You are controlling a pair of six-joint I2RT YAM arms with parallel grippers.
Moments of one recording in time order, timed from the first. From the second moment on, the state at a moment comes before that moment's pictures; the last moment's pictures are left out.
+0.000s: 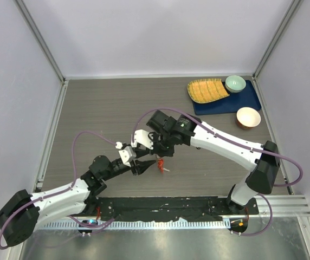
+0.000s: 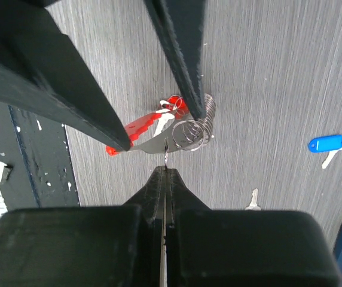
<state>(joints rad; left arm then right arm) -0.85 0.83 0.14 0.77 0.29 -0.02 1.01 1.60 1.51 -1.04 -0.18 -0.53</state>
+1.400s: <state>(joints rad) -0.85 0.91 0.14 0.88 0.36 -0.05 1.04 1.46 1.35 -0.86 -0.23 -0.55</state>
